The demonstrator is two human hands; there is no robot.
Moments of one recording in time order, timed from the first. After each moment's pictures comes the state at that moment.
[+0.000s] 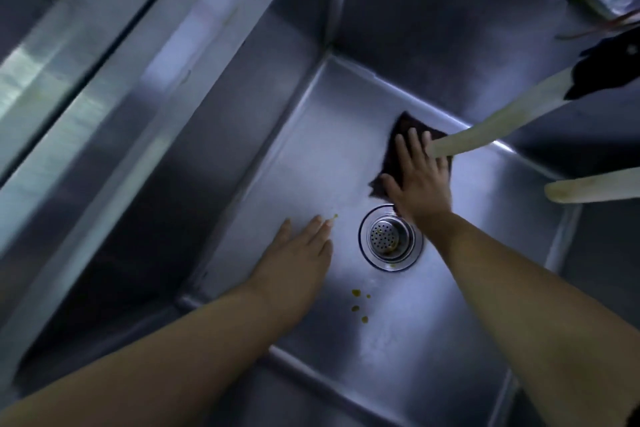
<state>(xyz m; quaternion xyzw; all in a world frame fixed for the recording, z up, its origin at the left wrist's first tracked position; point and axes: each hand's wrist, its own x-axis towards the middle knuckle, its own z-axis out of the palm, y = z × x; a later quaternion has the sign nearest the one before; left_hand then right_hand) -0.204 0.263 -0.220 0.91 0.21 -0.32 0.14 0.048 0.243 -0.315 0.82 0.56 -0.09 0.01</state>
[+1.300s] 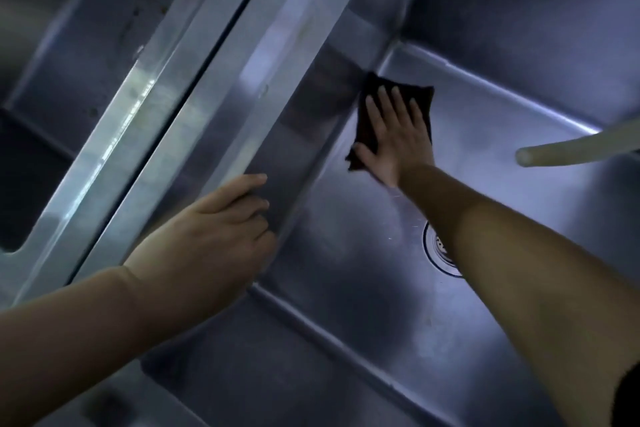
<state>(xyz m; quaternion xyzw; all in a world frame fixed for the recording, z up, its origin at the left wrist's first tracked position) -0.314 0.346 -0.119 0.98 0.13 -0.16 -0.05 -0.039 0.357 -0.324 0.75 0.66 -0.11 0.02</state>
